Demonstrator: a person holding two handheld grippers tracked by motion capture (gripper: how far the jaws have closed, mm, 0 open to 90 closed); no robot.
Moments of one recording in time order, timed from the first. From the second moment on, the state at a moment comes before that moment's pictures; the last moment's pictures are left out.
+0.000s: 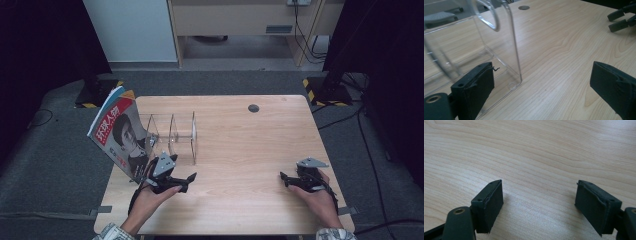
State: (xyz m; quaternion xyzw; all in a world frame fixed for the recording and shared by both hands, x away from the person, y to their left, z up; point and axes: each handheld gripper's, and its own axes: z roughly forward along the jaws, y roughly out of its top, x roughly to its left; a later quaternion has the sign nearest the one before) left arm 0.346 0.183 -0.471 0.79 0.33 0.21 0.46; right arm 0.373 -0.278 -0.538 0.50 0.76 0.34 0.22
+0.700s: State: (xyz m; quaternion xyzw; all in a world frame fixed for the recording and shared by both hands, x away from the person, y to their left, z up) left arm 0.366 0.110 -0.483 0.82 0.30 0.15 0.47; right arm 0.373 -0.278 -0.538 0.50 0.77 0.34 0.22
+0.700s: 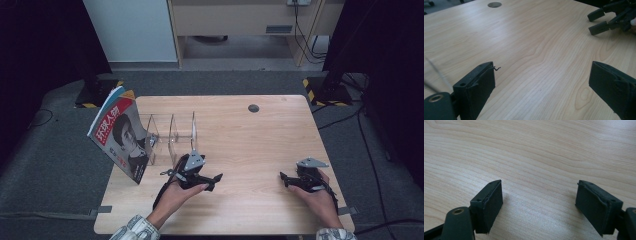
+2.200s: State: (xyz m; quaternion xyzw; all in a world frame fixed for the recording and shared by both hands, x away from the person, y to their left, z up) left arm 0.397 0.027 -0.535 0.88 0.29 0.14 0.35; right arm 0.374 -0.275 -0.539 0.51 0.77 0.33 0.21
